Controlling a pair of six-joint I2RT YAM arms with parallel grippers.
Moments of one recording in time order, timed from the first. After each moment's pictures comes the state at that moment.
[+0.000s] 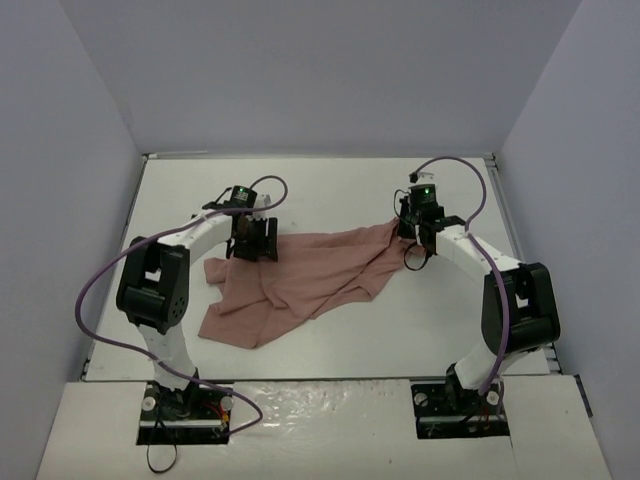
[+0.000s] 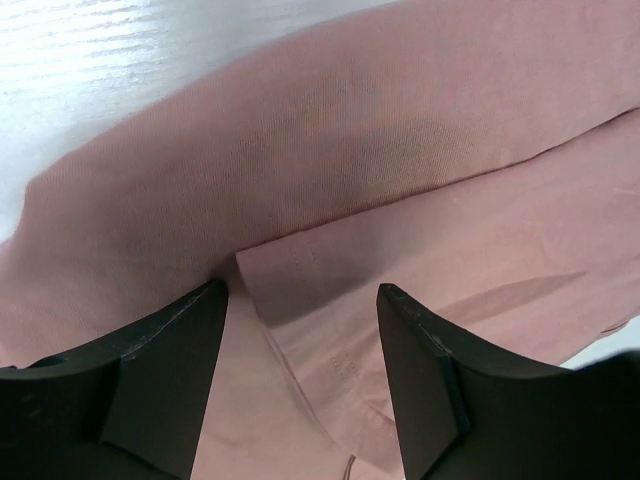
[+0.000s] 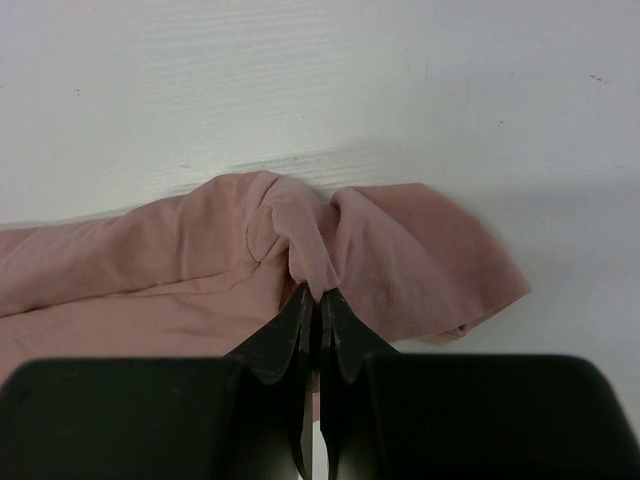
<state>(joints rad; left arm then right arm) -0.30 1.84 1.28 -0.59 0.22 -0.26 0.24 1.60 1.00 -0.16 0.13 0.30</state>
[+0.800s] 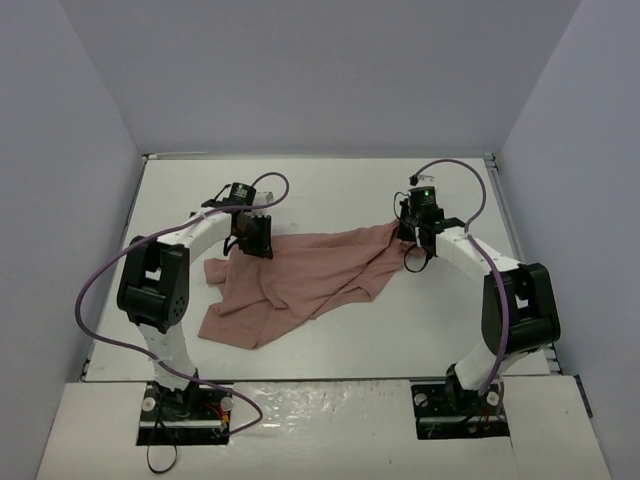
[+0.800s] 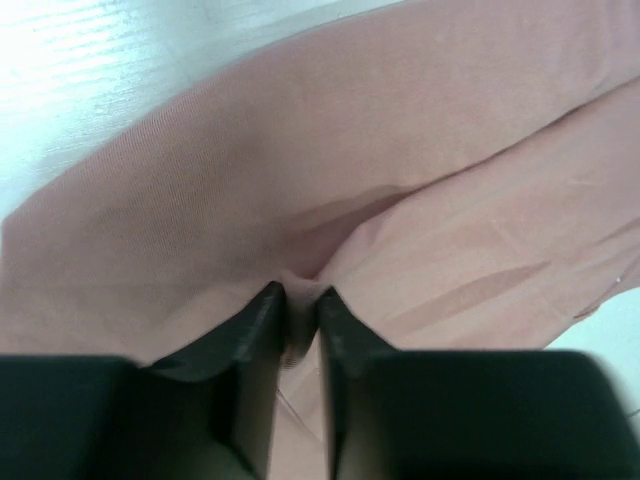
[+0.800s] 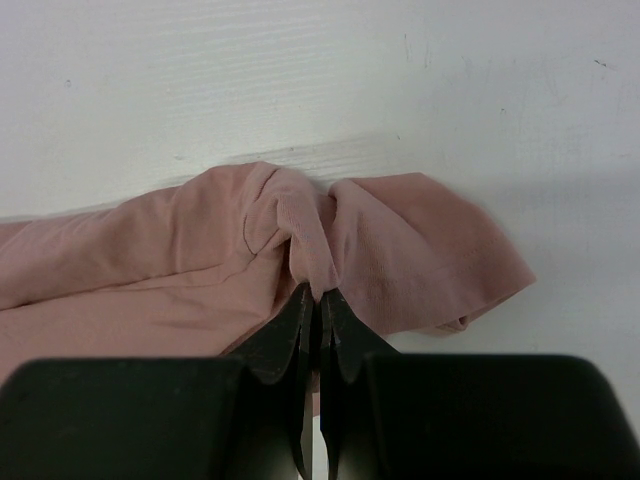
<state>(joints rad) -0.29 1.86 1.31 -0.59 0.29 -0.23 0.24 1.60 0.99 -0.16 0.13 0.31</state>
